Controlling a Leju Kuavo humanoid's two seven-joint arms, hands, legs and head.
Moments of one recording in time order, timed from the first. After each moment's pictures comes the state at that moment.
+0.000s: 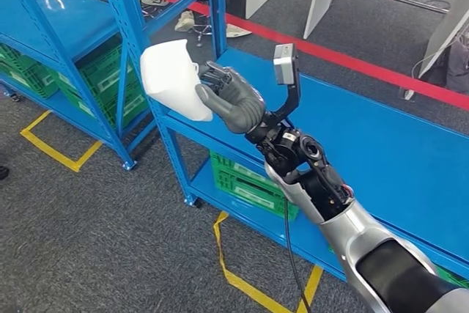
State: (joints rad) left arm -0.41 0.11 1.52 -0.17 -1.02 0.25 -0.15; right arm -0.60 -0.07 0.48 -1.53 -0.61 0.32 -0.07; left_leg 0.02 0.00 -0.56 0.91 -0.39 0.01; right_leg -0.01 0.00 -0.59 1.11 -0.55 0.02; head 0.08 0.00
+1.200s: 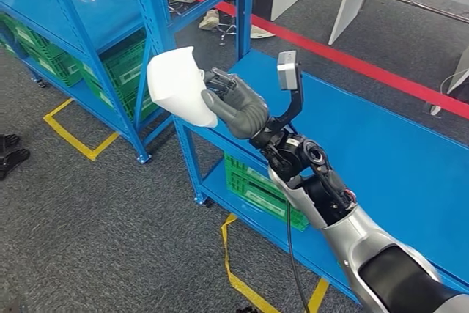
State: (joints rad) left arm -0.42 0.10 1.52 -0.17 -1.02 0.26 -0.15; right arm -0.57 -0.06 0.47 -1.52 -0.62 0.33 -0.06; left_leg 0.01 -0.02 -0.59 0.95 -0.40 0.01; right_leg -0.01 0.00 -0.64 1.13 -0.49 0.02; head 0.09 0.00
